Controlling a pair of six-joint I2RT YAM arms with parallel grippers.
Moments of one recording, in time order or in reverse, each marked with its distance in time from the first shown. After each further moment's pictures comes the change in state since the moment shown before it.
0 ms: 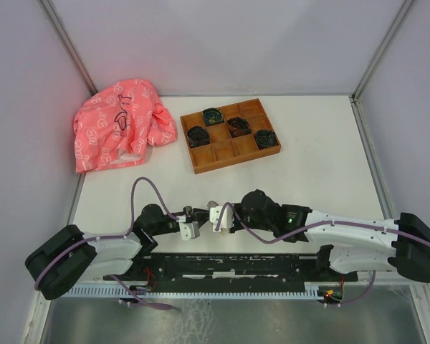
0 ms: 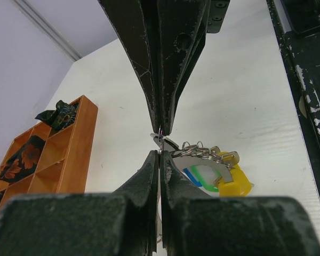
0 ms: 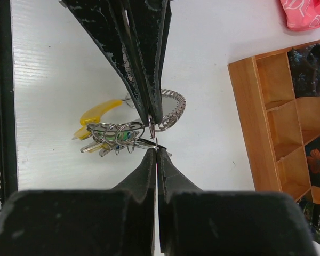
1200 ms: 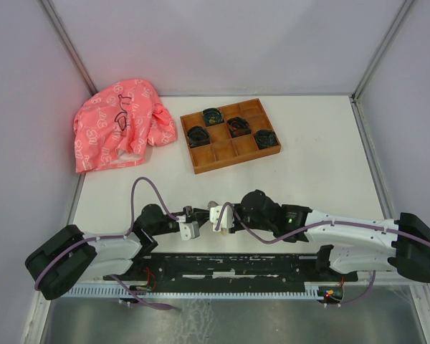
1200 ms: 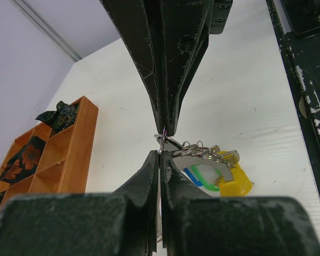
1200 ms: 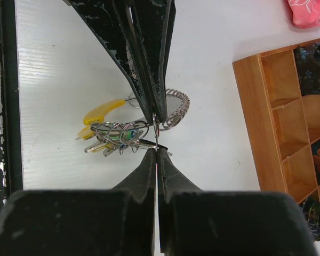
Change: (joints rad) left arm 0.000 0.000 0.000 0.004 0.003 -0.001; right arm 0.000 -0.002 0.000 -0.015 -0.009 0.016
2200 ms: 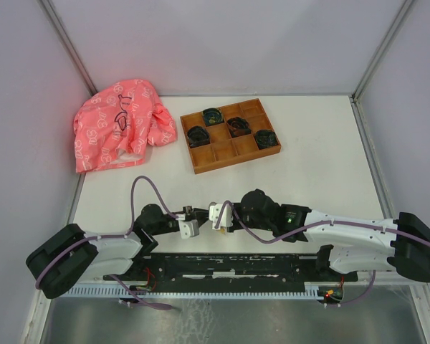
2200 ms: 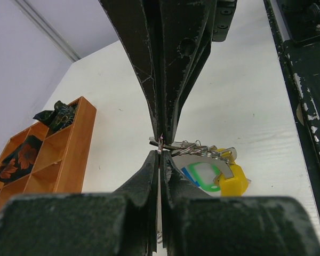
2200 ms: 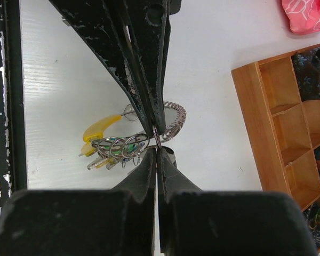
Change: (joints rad) left arm 0.000 0.014 0.000 0.029 0.002 -0.039; right arm 0.000 0.007 0.001 0.042 -0.018 0.032
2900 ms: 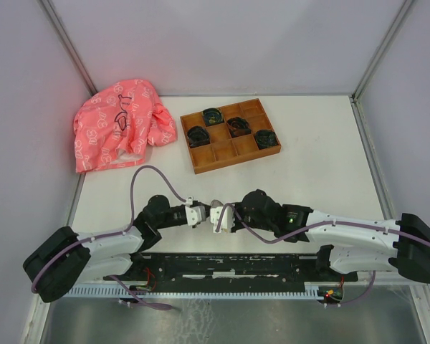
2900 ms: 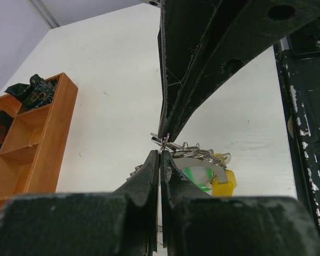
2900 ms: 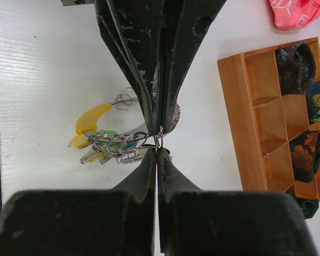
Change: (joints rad) left arm -0.001 -0.041 0.117 -0.249 -0.046 -0.122; right arm 0.000 -0.016 0.000 -0.040 0.051 -0.093
